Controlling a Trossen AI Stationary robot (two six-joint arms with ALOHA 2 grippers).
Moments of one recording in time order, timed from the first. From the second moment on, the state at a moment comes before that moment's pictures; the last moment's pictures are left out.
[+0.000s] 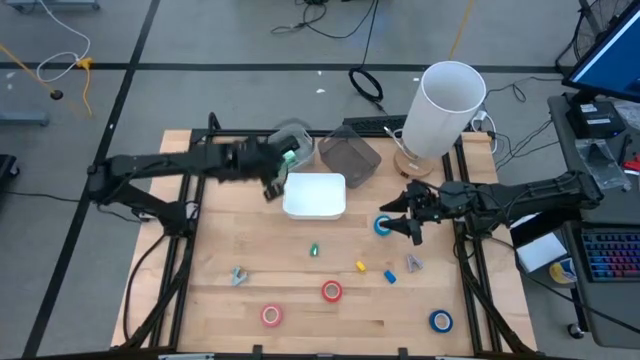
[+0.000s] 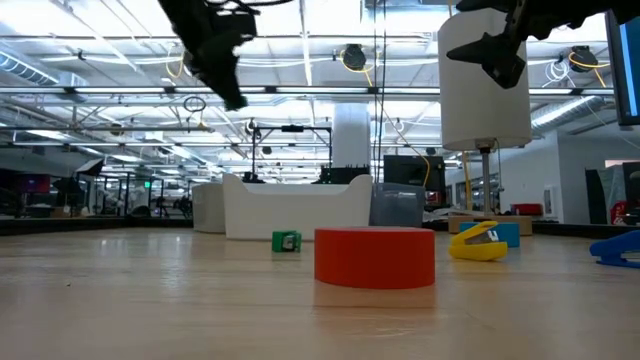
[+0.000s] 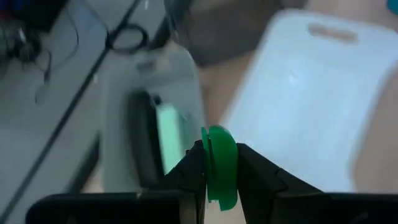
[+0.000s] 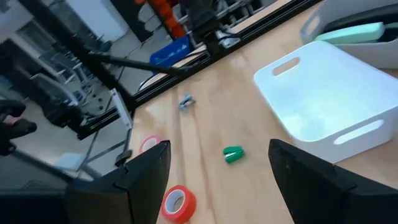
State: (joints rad) left arm 0.26 1.34 1.18 -0.74 -0.32 -0.01; right arm 0.12 0.77 0.58 -0.10 0.08 0.58
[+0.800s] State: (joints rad) left arm 0.61 1.81 1.19 -0.21 -0.04 0.19; right arm 0.12 0.77 0.58 -0.10 0.11 0.70
